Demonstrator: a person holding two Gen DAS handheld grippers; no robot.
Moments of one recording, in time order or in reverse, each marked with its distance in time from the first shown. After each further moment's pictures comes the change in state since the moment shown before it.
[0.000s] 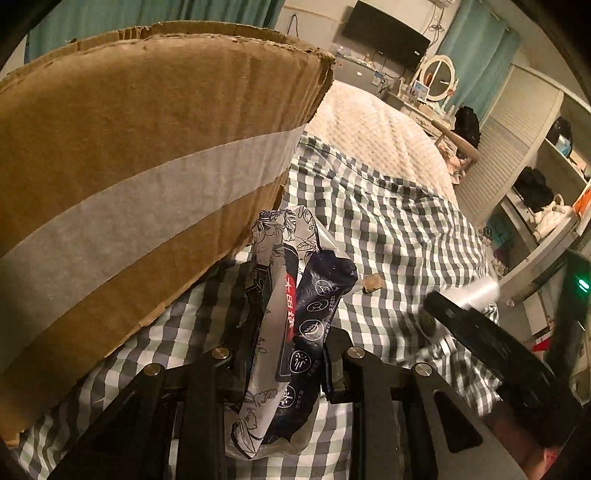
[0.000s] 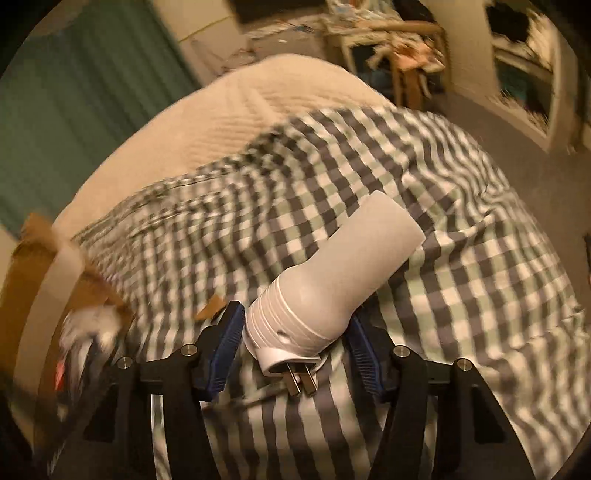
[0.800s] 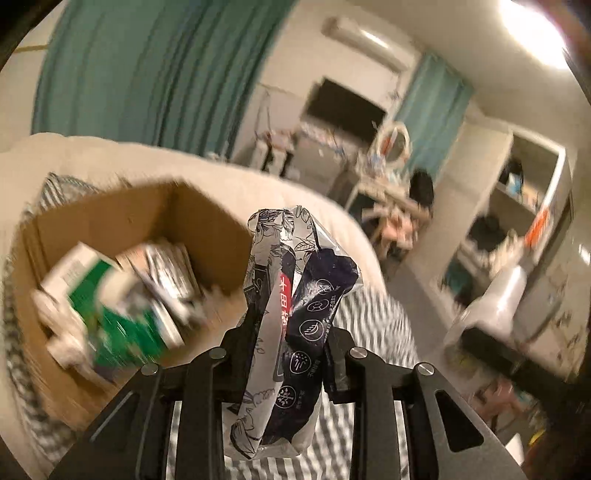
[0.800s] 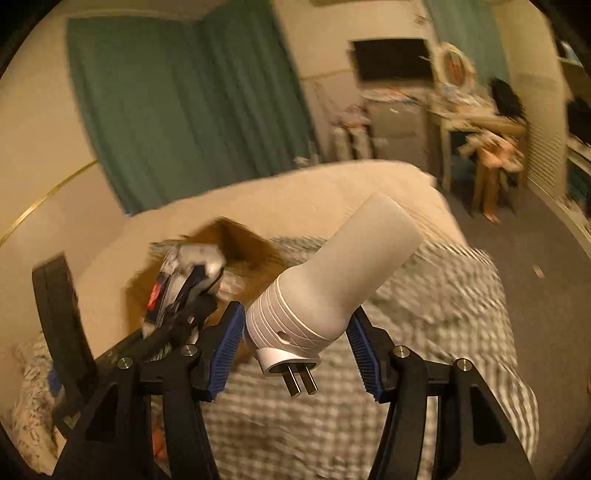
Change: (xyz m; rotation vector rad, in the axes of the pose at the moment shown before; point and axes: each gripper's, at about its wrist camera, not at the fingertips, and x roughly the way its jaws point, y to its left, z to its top) left arm -0.193 0.021 0.034 -0.004 -0.314 -0.146; right arm -0.215 0.145 0.006 -0.305 -0.177 0.279
